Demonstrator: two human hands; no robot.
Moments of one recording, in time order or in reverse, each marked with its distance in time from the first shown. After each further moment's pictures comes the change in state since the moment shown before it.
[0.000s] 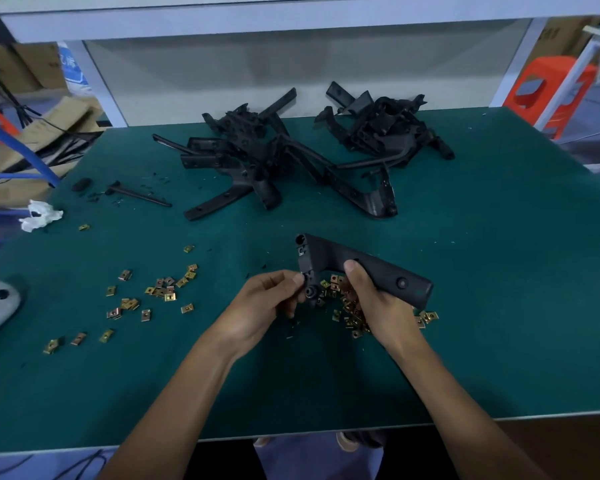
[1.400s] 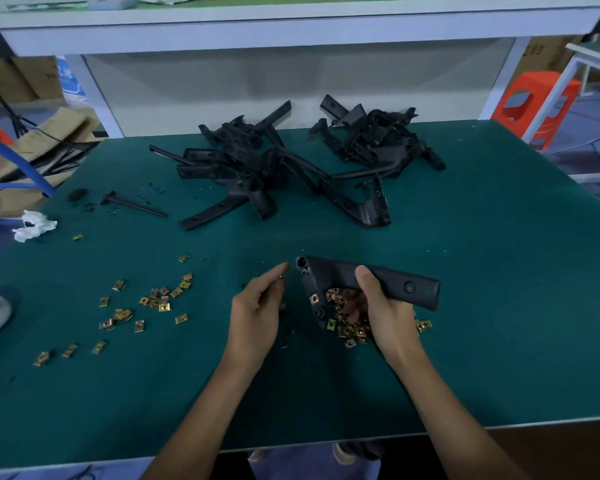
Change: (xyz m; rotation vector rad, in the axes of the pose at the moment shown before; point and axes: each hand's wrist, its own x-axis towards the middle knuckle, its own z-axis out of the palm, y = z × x) left_hand 0.008 -0.036 0.009 0.257 0.476 0.288; right_hand 0.001 0.001 -0.002 0.232 0.133 0.002
